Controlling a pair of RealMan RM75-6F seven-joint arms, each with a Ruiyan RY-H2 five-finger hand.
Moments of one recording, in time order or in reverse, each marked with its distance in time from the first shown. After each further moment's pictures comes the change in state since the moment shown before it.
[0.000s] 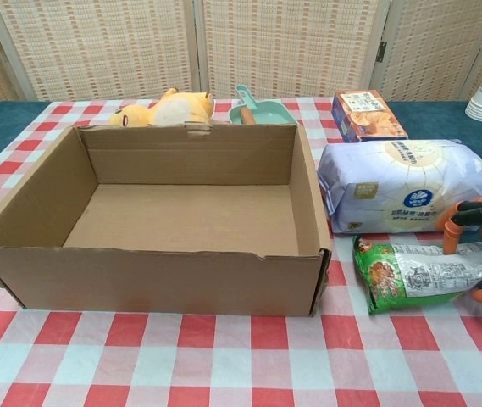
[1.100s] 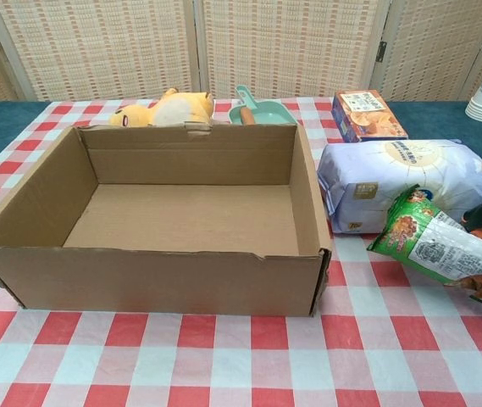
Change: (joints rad) left arm 0.004 0.006 -0.005 0.000 -0.002 0.008 -0.012; right arm -0.013 -0.059 0.016 0.071 -0.027 0.076 0.016
